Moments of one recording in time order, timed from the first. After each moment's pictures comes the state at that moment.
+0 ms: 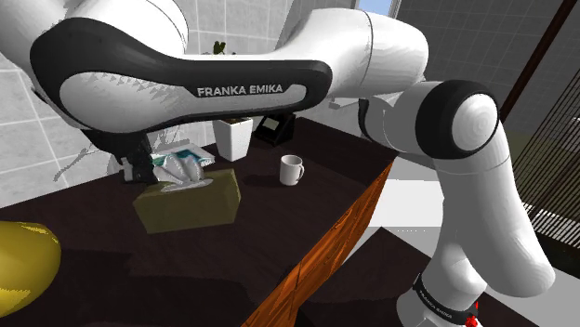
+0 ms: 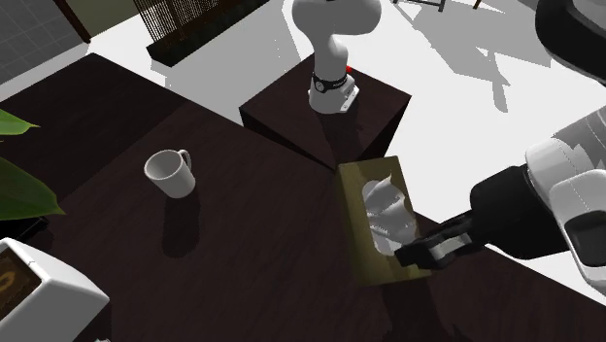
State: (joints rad) arm 0.59 0.61 0.51 -1.04 -0.67 1.47 -0.15
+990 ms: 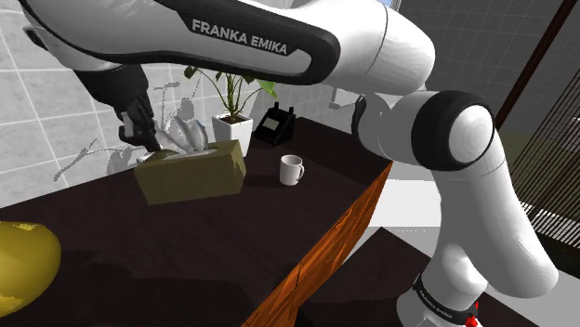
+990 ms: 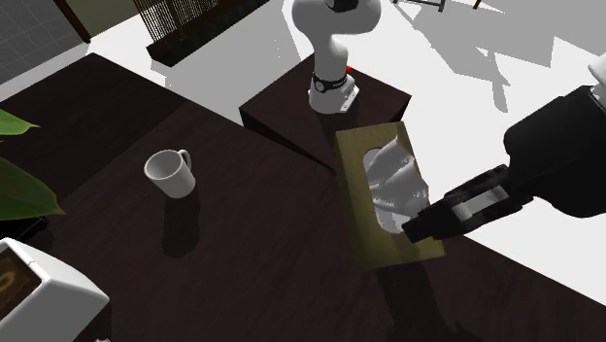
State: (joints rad) arm 0.65 0.66 0.50 -0.77 -0.71 1.28 -0.26
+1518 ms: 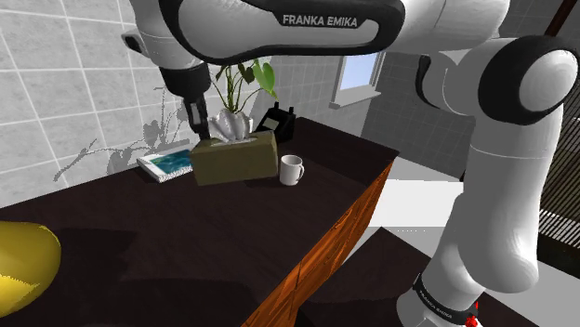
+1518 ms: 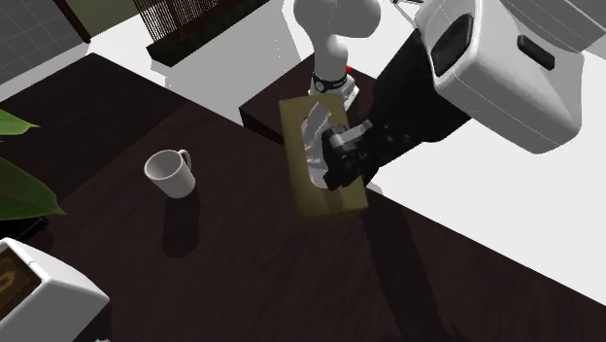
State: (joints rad) arm 0.32 0.27 0.55 -1.37 -0.54 1.54 -0.30
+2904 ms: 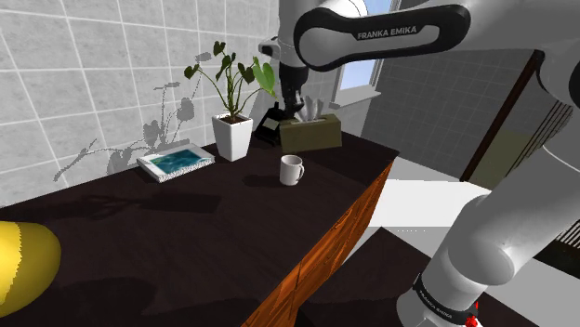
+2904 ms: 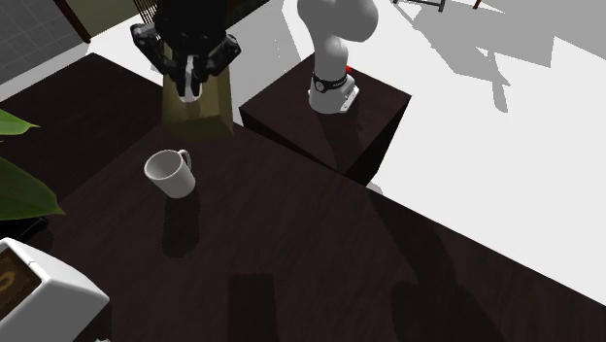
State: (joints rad) arm 0.02 -0.23 0.26 -1.96 -0.32 1.90 -0.79
